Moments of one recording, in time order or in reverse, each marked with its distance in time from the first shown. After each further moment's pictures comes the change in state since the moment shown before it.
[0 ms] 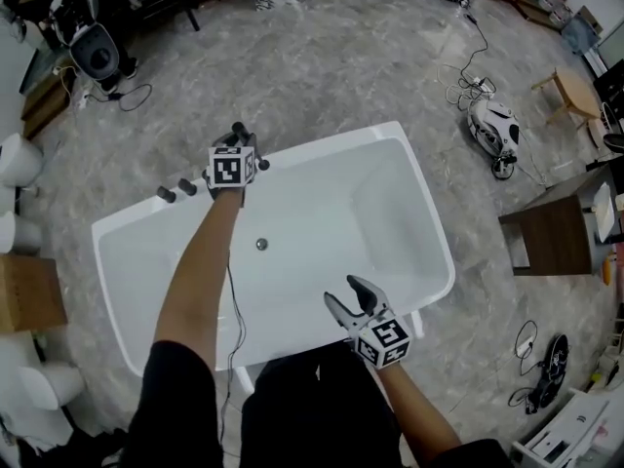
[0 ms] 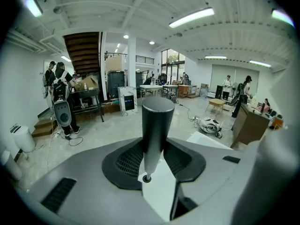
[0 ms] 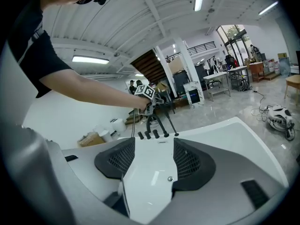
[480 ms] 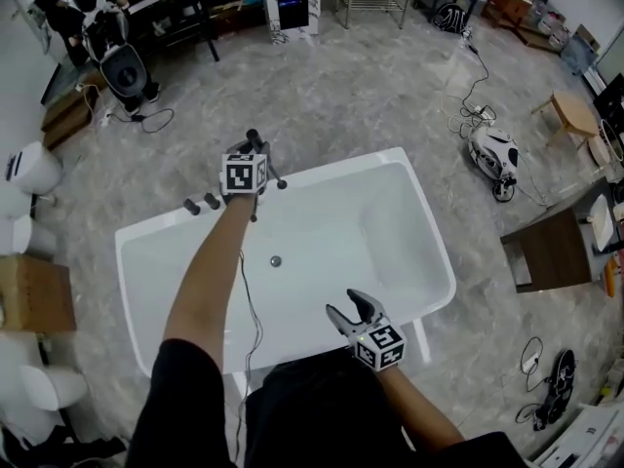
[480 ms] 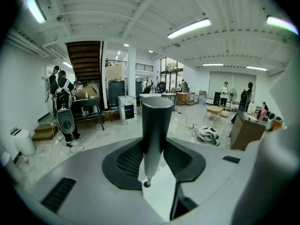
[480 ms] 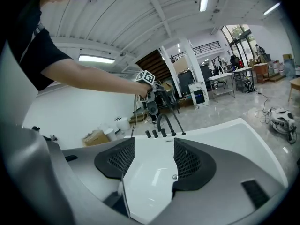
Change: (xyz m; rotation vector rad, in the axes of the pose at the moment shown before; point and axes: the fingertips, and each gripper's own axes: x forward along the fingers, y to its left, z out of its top) left arm -0.095 -0.004 0.067 0.003 -0.077 -0.004; right arm -0.029 0.054 -0.009 -0.026 0.014 0.042
